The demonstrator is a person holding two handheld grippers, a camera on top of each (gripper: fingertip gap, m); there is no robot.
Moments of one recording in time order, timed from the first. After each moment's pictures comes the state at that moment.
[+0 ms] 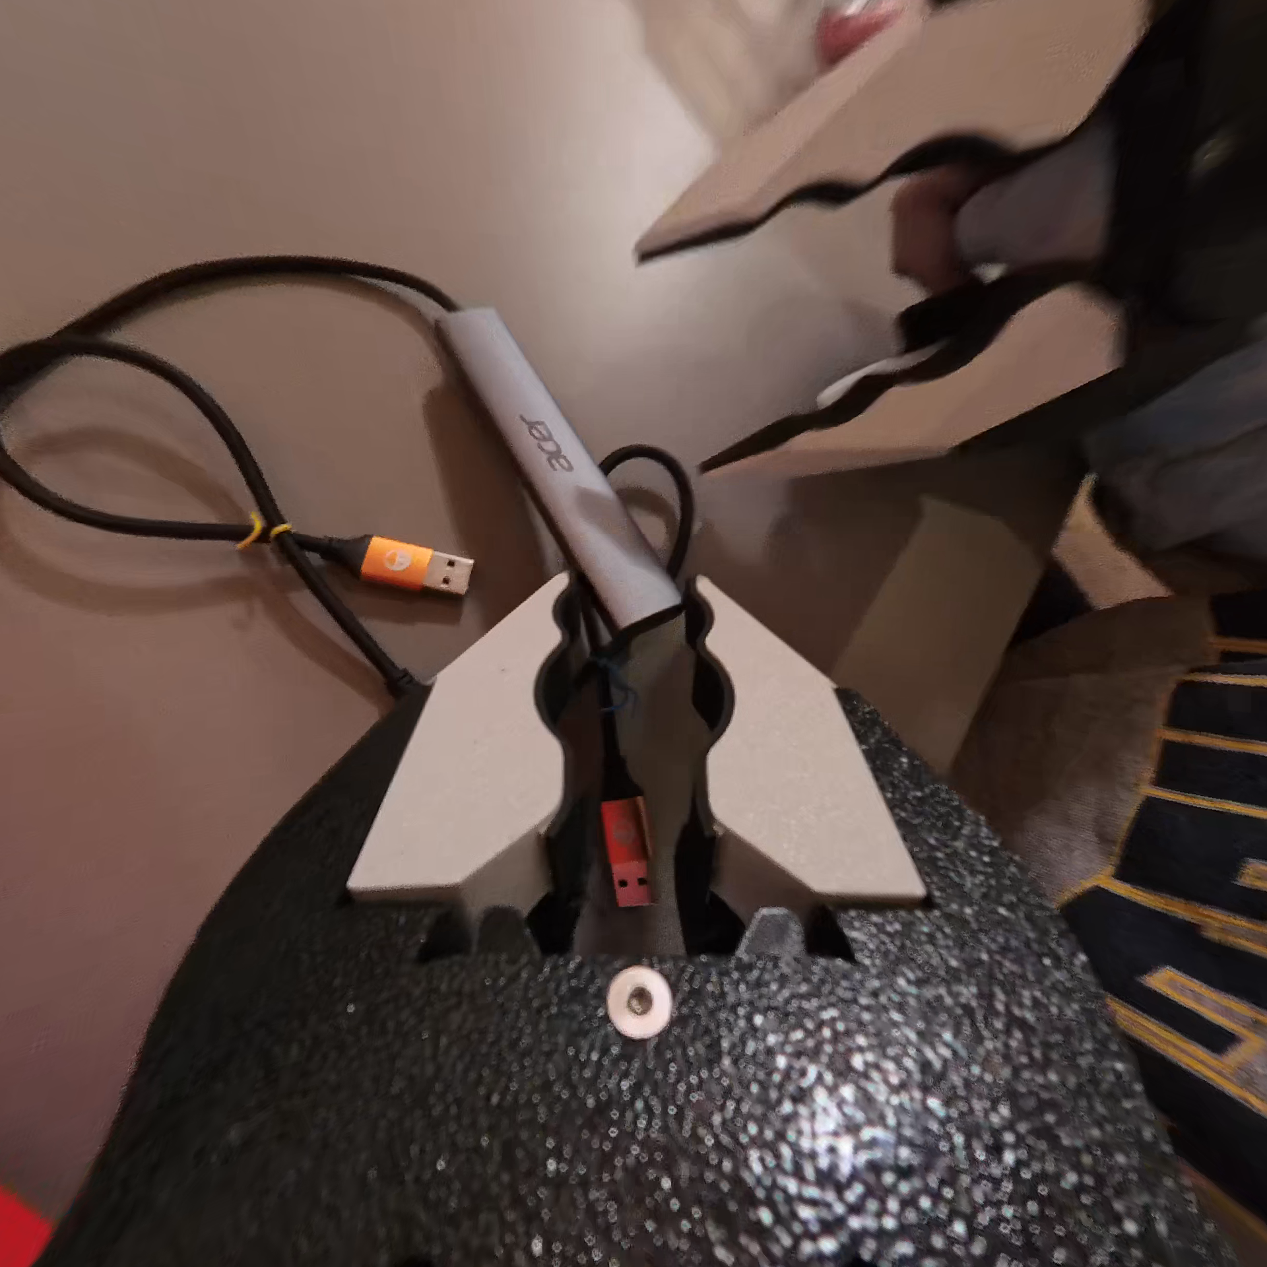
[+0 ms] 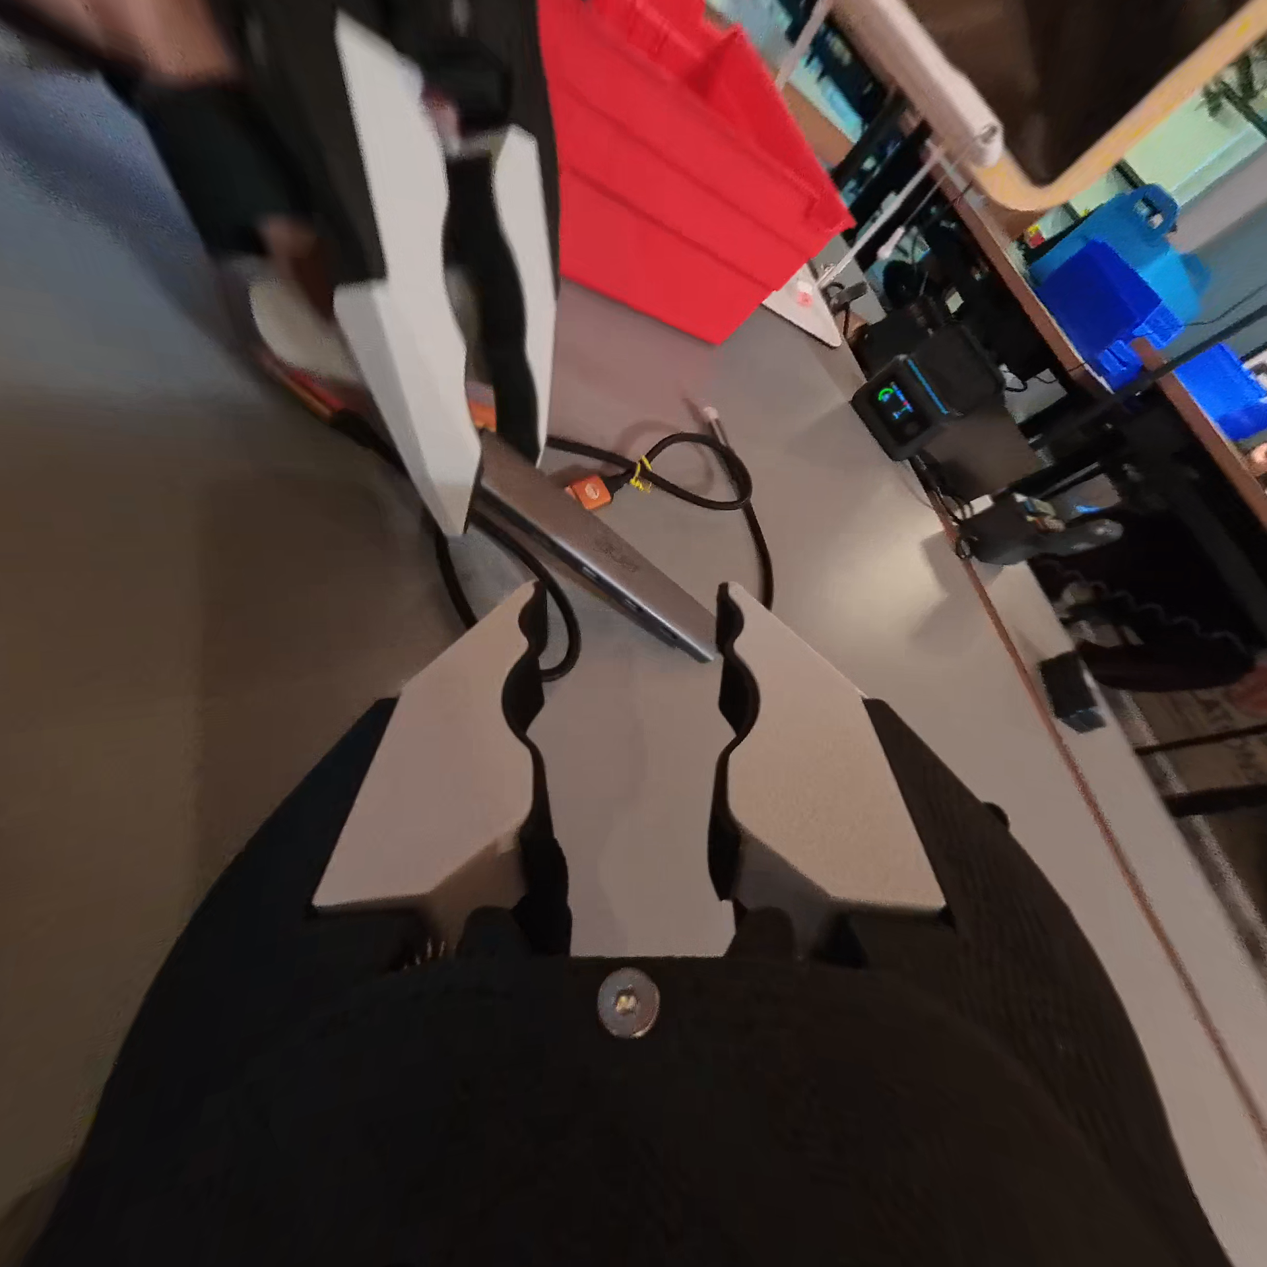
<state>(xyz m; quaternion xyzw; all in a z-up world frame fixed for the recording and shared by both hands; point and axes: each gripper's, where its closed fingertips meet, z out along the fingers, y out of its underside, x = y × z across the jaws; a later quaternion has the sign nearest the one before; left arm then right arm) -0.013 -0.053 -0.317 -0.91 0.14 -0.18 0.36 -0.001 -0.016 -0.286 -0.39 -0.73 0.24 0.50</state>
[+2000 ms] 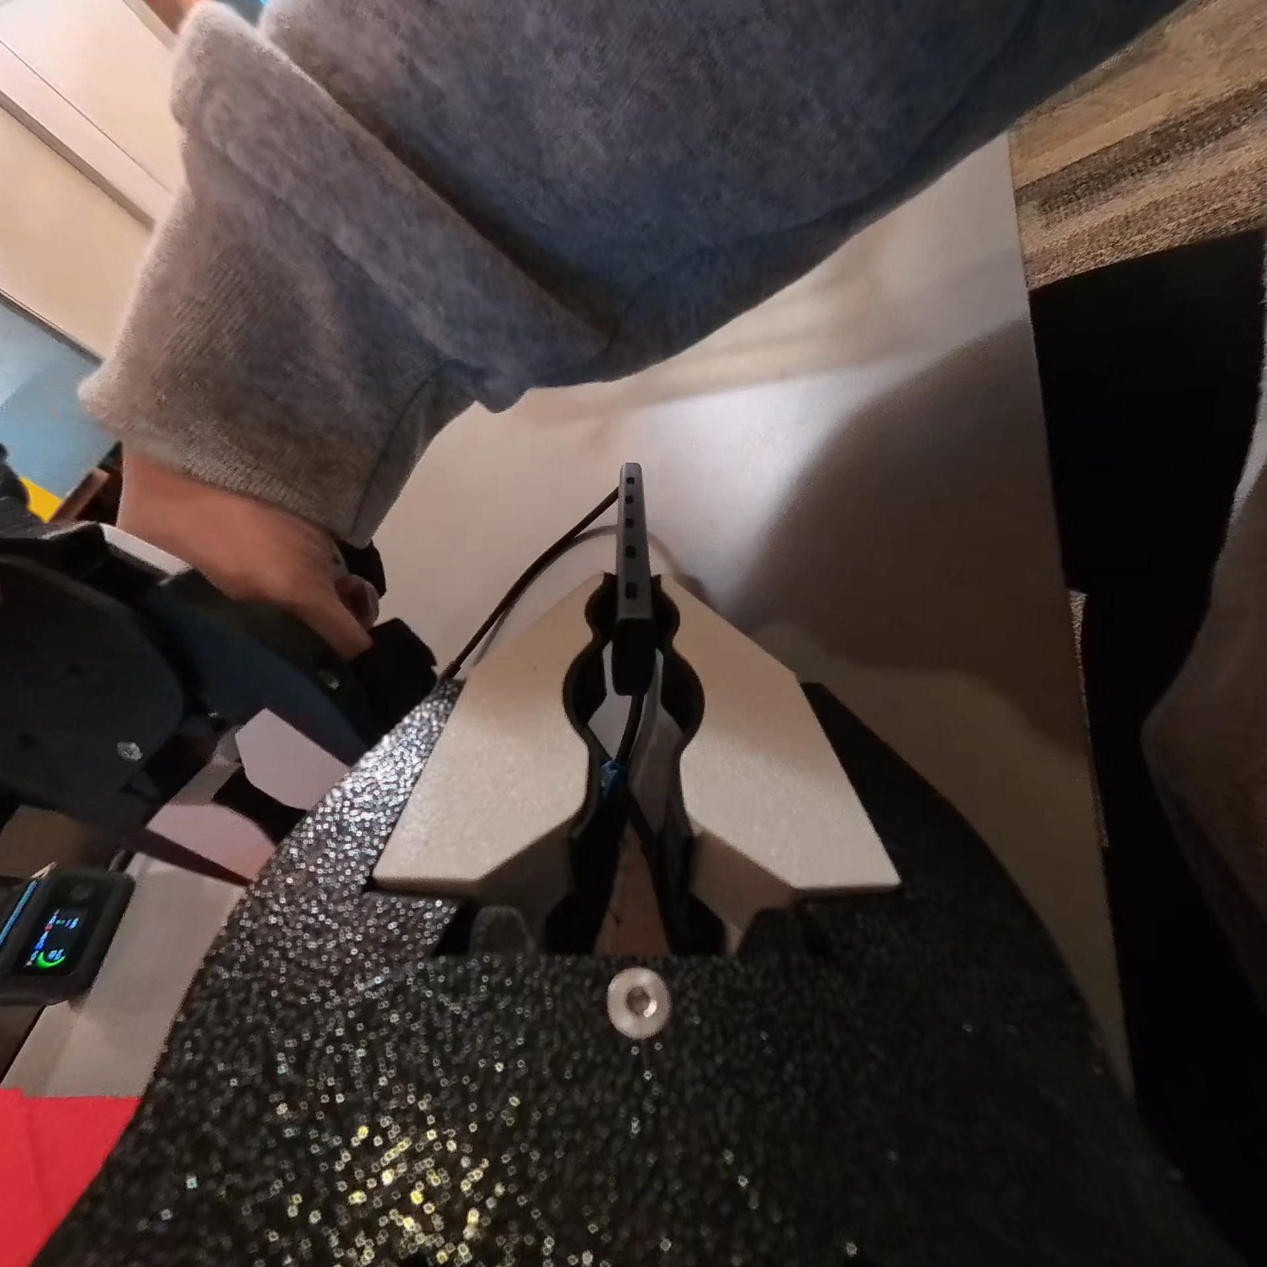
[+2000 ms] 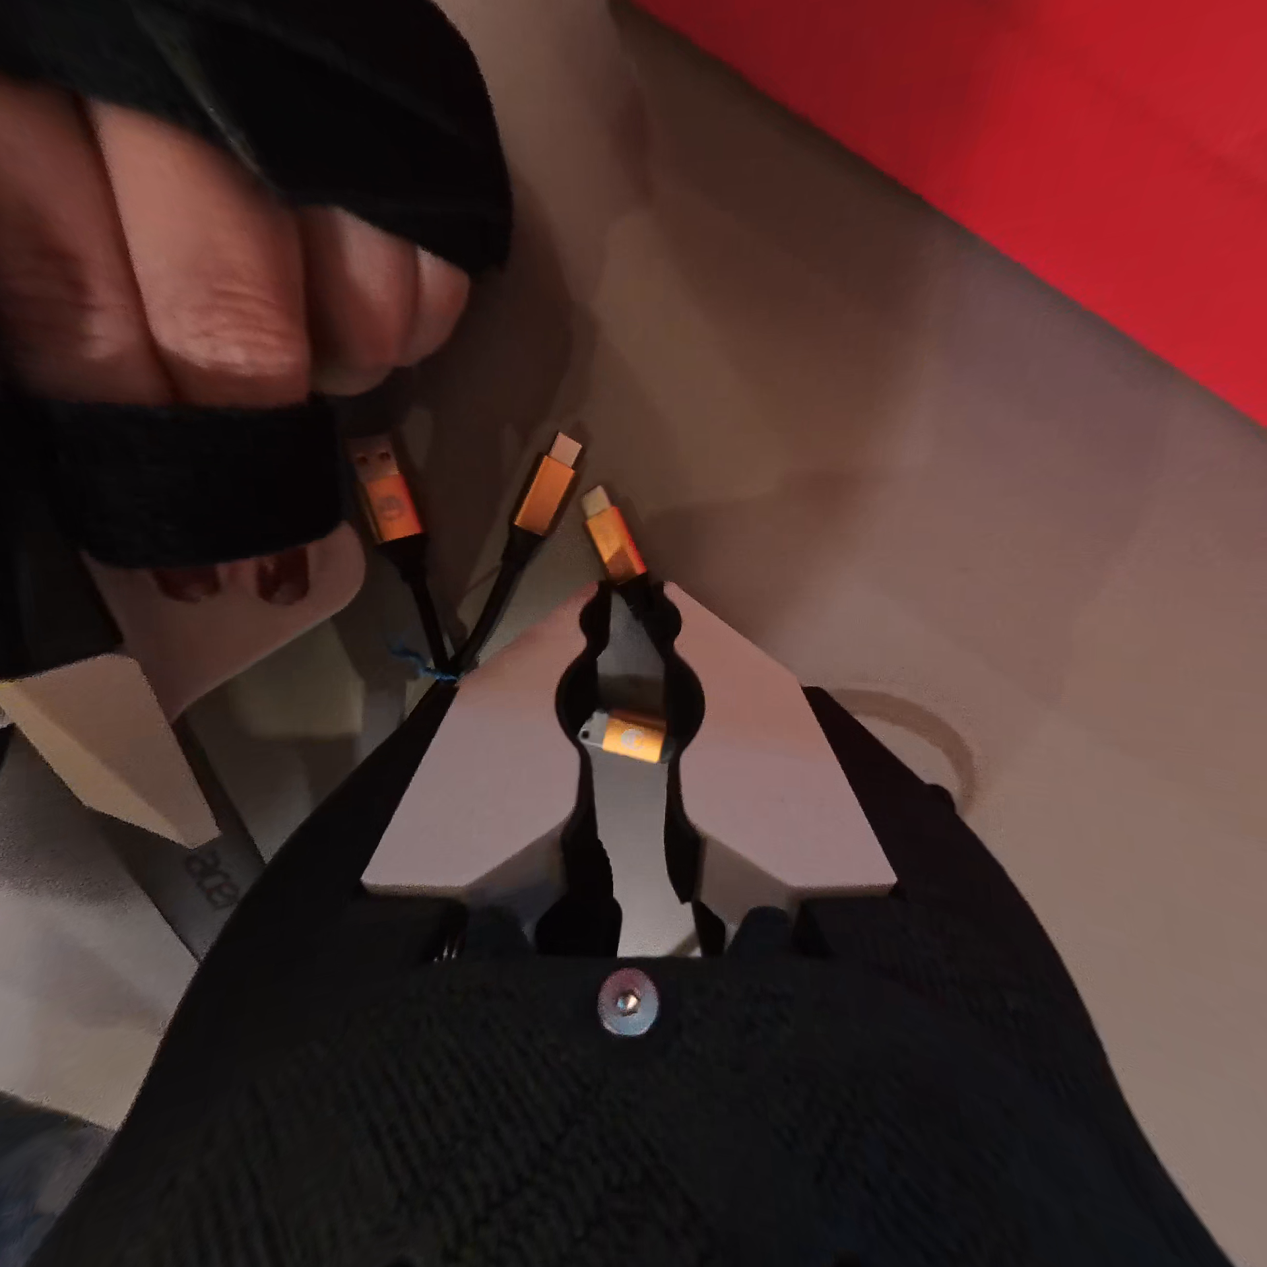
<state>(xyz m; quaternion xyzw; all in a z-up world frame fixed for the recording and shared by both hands) 0.025 -0.069 -0.292 -0.68 0.45 0.03 0.59 -0.091 -0.074 -0.340 -0.25 -0.95 0.20 0.01</state>
